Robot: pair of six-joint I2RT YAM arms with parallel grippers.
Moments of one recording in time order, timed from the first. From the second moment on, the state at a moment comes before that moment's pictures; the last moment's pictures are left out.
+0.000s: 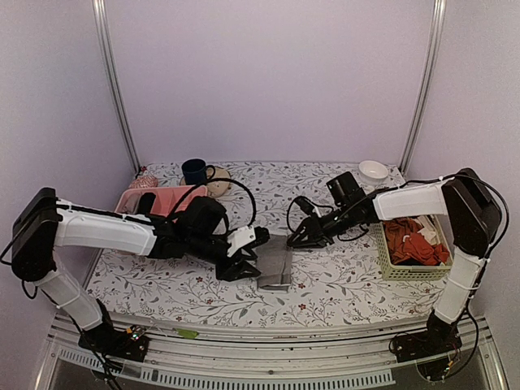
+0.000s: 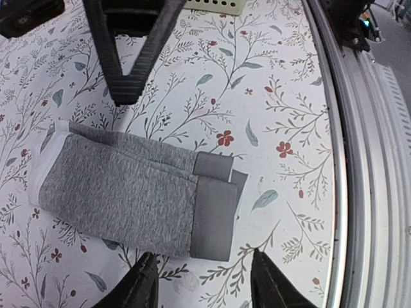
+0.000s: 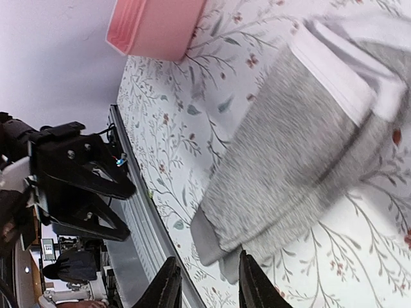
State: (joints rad) left arm -0.91 1.59 0.87 -0.04 0.37 0.33; right arm 0.59 1.82 1.05 -0.18 -0.85 0.43
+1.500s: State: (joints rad) left arm -0.96 1.91 1.03 -0.05 0.39 0.42; right arm 0.63 2.01 0.97 -0.02 -0.93 0.58
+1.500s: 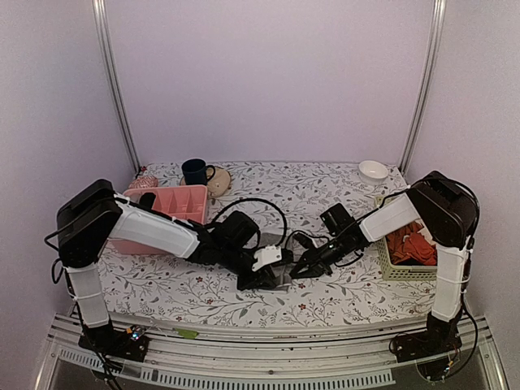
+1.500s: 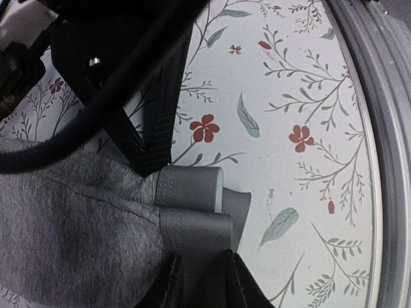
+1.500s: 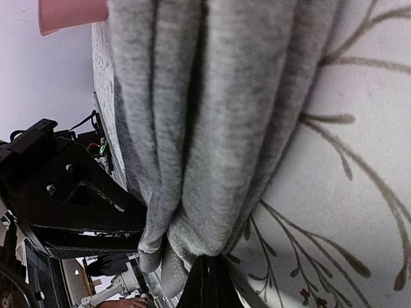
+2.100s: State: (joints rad) left arm -0.97 1.84 1.02 -0.04 0.35 0.41; right arm 0.63 2.02 0.97 -0.01 -0.93 0.58
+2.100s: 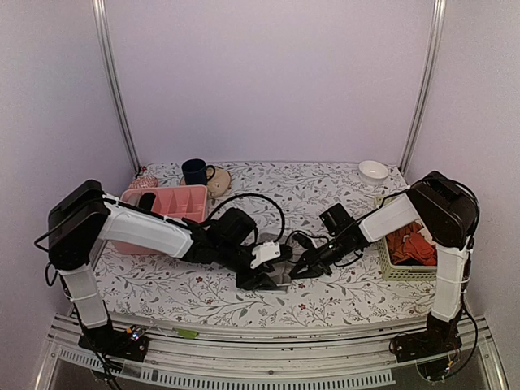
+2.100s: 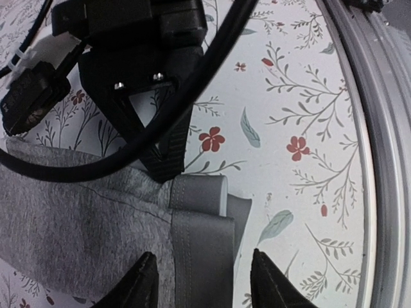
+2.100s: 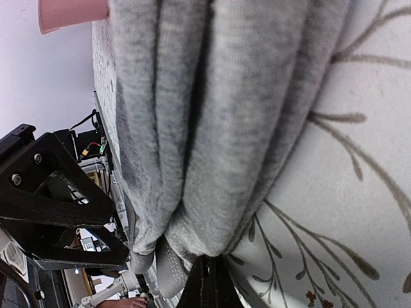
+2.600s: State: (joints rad) left arm -0.98 1.91 1.07 -0.05 0.33 0.42; right arm 0.63 2.02 0.97 -0.01 -0.94 0.59
